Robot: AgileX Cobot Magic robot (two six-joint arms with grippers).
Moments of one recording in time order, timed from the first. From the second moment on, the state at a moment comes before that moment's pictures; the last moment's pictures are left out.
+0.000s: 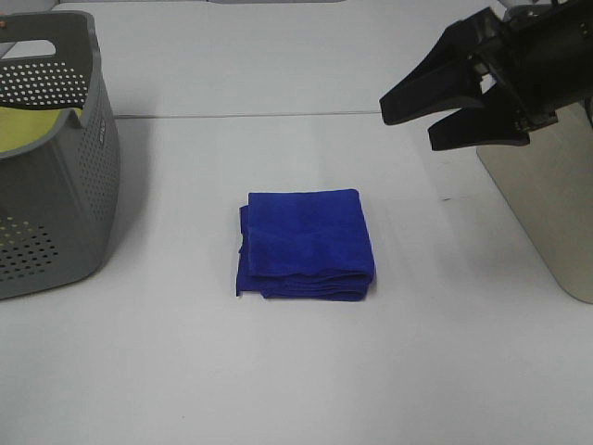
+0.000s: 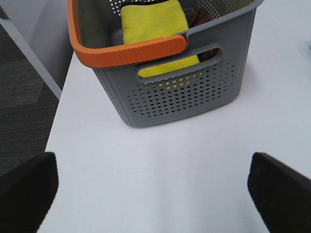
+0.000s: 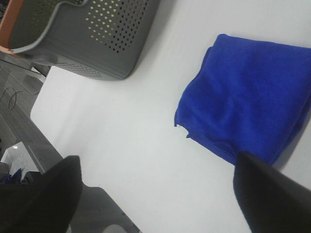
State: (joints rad) left arm -0.01 0.05 -0.51 0.10 1.03 0.13; right arm 0.14 1.52 -1.01 0.97 0.92 -0.79
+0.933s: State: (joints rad) left arm -0.01 0.05 -0.51 0.10 1.03 0.13; right arm 0.29 1.99 -1.01 0.92 0.61 -0.79
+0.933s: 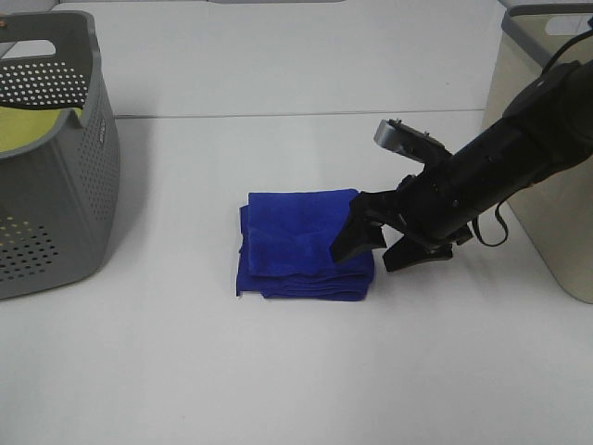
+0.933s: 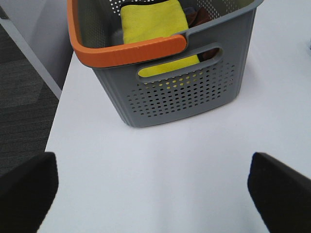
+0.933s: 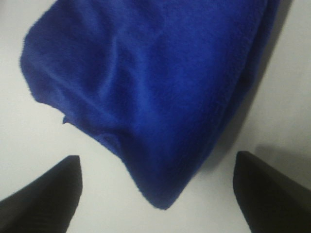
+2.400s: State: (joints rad) left arm -0.01 0.05 -0.51 0.10 1.03 0.13; right arm 0.53 2.10 -1.05 1.06 0.34 -0.72
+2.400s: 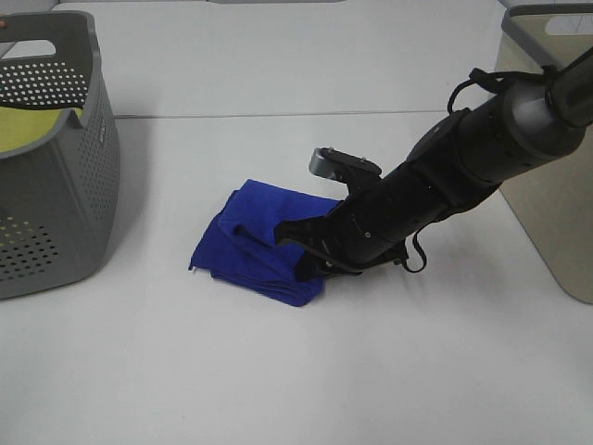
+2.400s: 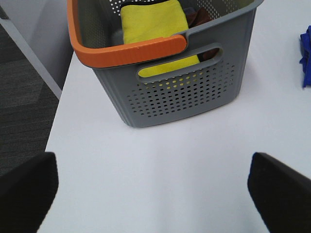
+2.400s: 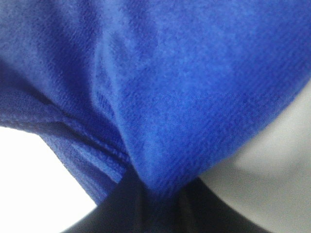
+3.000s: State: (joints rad) left arm -0.01 0.05 -0.51 0.10 1.03 0.13; right arm 0.53 1.90 -1.04 0.95 0.39 -0.72
